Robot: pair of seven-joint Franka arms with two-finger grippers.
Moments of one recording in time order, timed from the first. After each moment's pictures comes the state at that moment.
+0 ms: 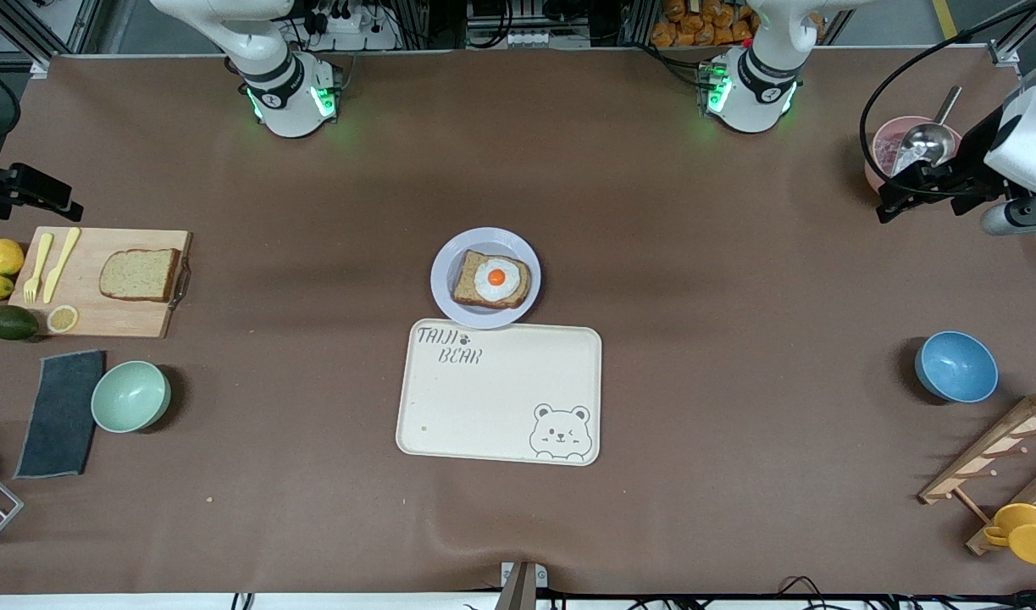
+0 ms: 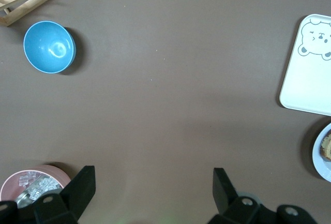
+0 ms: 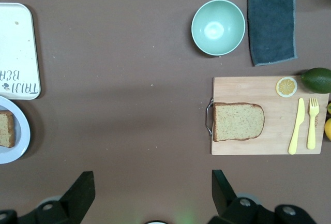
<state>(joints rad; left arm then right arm) 0.06 -0.05 -0.14 -1.63 -0.01 1.56 -0.19 -0.03 -0.03 -0.09 -1.60 0.01 1.49 -0.08</state>
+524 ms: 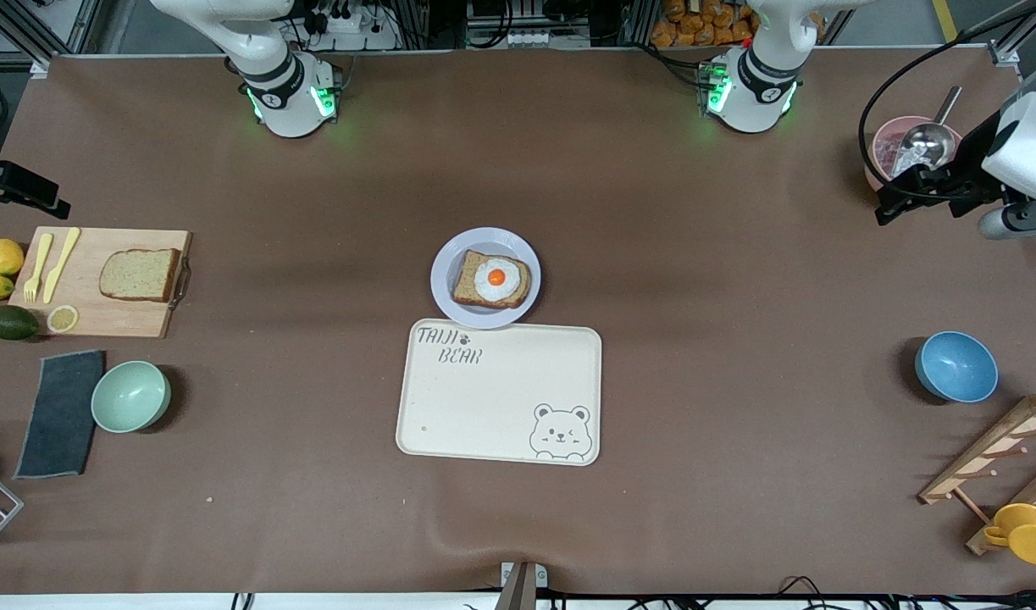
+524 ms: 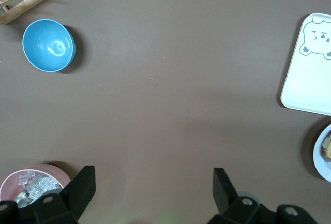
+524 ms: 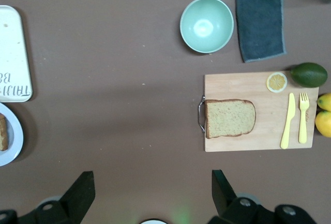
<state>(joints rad) 0.06 -0.04 -0.14 -1.63 -0.01 1.56 -0.19 -0.06 -0.02 -0.11 -1.59 0.00 1.48 -0.08</state>
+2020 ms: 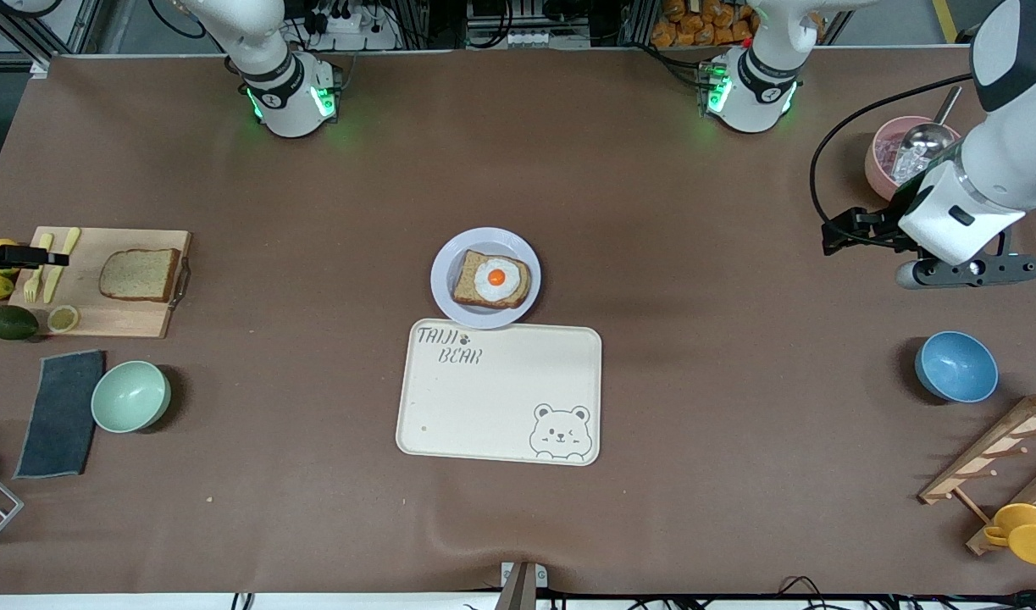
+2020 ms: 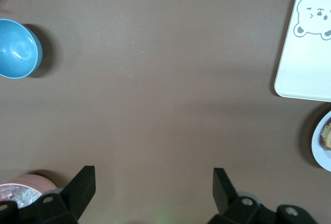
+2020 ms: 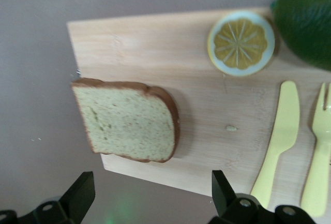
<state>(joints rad) 0.02 0.08 -0.18 -1.59 -0.01 1.57 -0.19 -0.64 0.60 -0.12 -1.59 0.15 1.70 -0.76</state>
